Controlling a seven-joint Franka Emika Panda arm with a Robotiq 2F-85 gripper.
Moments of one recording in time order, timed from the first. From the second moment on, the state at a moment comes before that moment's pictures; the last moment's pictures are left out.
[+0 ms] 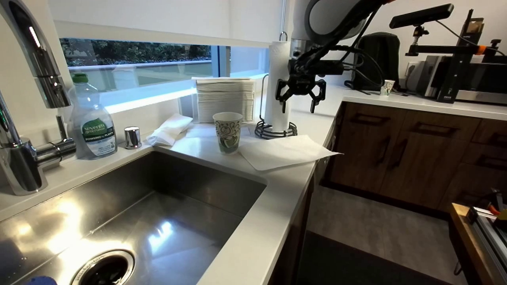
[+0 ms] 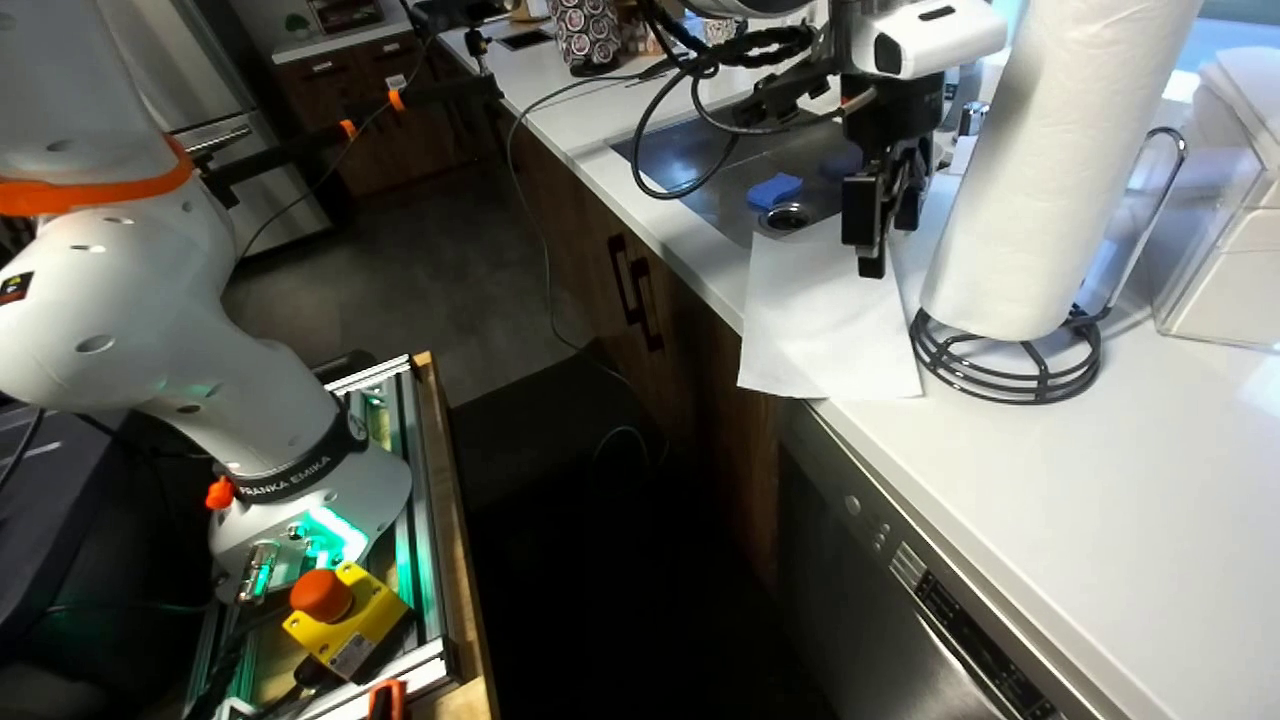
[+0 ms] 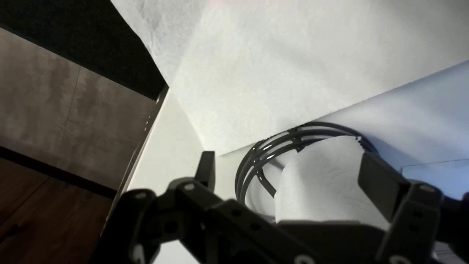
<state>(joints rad) -0.03 0.24 -0.22 -1.93 -0.11 2.26 0.86</state>
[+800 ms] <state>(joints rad) -0.09 -0.19 -0.17 -2.20 -0.15 2.21 0.25</state>
